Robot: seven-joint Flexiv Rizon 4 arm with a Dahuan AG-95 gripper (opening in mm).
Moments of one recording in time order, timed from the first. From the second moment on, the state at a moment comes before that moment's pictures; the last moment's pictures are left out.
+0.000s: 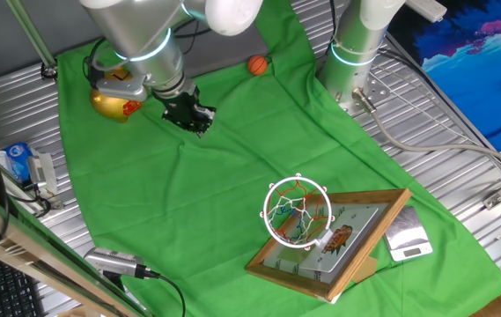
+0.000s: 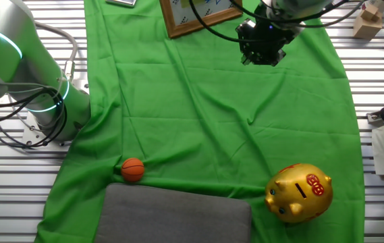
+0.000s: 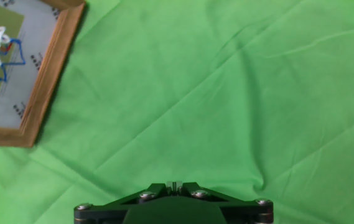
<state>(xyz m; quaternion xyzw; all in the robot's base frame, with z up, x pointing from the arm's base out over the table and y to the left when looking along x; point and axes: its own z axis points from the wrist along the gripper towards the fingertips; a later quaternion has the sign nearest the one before) 0.494 0.069 0.178 0.39 -0.92 -0.09 0.07</state>
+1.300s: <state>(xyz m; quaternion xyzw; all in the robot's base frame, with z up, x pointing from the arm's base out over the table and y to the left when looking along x) 0.542 0.028 0.102 0.42 -0.90 -0.07 0.03</state>
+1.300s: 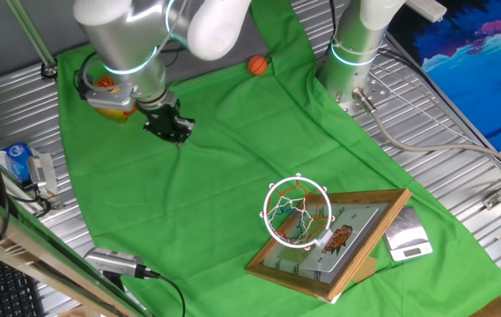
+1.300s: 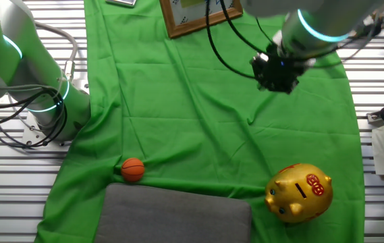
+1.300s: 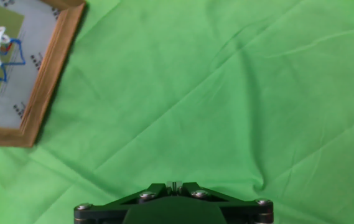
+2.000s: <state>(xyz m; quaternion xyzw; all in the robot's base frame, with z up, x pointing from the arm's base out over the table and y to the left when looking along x) 0.541 0.031 0.099 0.38 -0.92 -0.04 0.05</state>
